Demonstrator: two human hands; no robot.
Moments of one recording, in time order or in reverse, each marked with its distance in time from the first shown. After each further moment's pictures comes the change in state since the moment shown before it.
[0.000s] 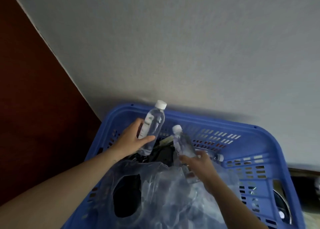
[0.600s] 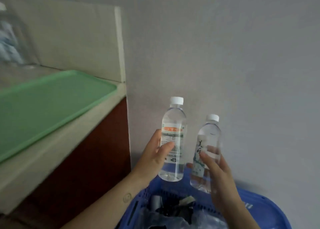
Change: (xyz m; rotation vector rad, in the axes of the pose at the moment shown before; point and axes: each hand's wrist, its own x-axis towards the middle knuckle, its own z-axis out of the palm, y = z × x) left_hand -0.123 0.206 -0.152 -0.589 0.299 0.345; right_hand -0.207 -0.197 -0.022 0.580 -0.295 -0.655
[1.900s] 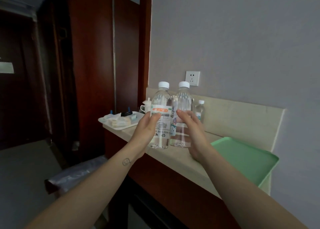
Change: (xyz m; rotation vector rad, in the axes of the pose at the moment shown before) left_hand -0.237 0.271 -0.438 0.276 0.636 0.259; right_hand -0.177 -0.080 0.550 0.045 -0.686 -0.286
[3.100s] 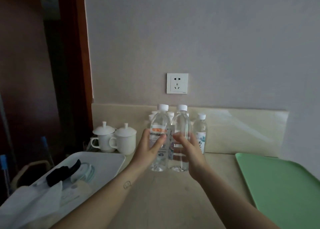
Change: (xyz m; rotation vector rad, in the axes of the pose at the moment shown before) left_hand 0.314 -0.192 -0.013 -0.104 -0.536 0.135; right_hand 0.257 0.136 0.018 -0.191 0.562 -0.079
